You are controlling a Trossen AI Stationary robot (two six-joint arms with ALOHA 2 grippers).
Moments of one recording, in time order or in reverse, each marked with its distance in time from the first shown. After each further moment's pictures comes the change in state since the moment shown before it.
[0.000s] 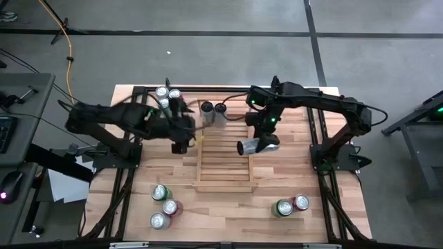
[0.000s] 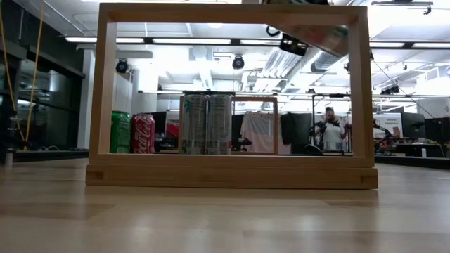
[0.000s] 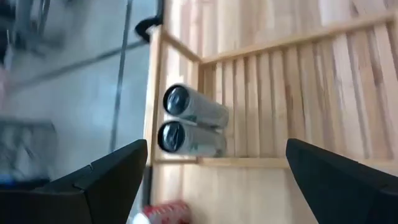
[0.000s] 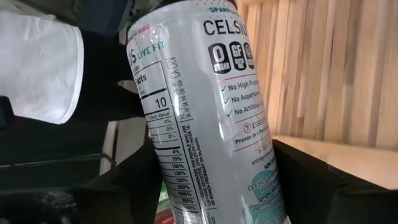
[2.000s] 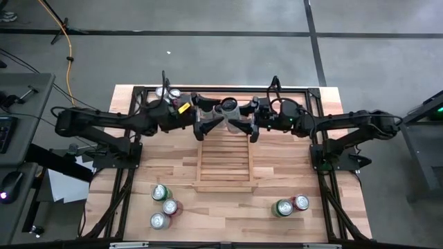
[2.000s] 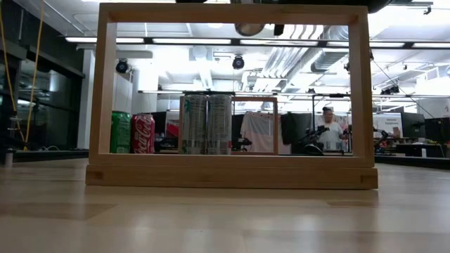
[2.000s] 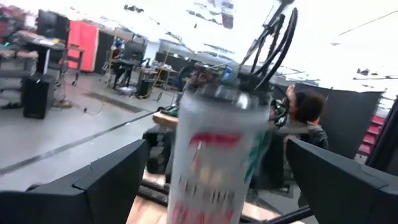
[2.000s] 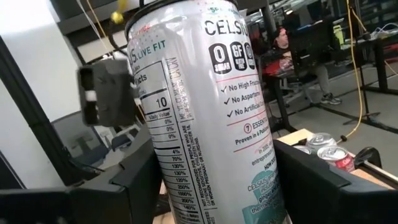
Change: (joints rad) left arm 0.264 -0.151 -0.781 1.815 0.463 -0.310; right arm 0.169 -0.289 -0.692 1.835 0.745 0.522
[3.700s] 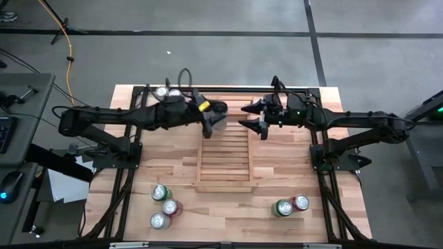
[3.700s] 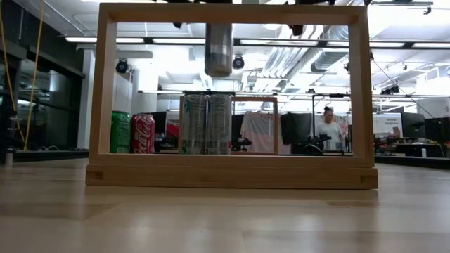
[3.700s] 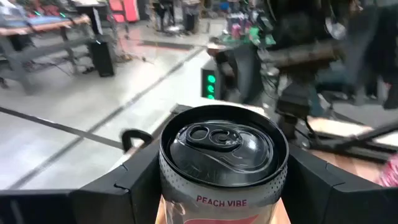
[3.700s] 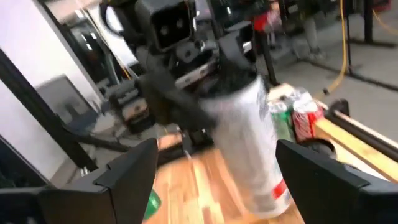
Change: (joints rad) left arm 0.033 0.049 0.148 -0.489 -0.121 0.208; right arm -0.043 -0.164 0.062 -0.455 -0.053 0.024
